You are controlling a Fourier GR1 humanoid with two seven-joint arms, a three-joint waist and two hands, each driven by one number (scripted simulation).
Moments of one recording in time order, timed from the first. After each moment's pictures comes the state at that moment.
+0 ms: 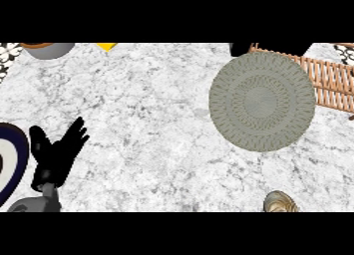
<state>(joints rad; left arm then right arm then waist) -0.05 0.18 0.06 -1.37 0.12 0.00 0.29 -1.21 -0.66 -0.31 -0.70 0.78 0.15 0.18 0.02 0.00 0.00</state>
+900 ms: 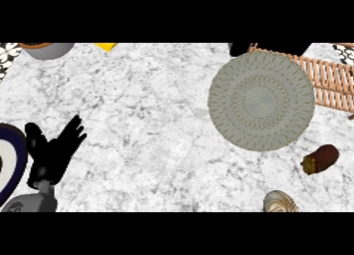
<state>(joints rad) -0.07 0.19 0.09 -1.35 0.13 -0.02 0.30 -1.27 -0.65 -0.57 -0.65 0.53 -0.01 0.26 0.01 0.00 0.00</state>
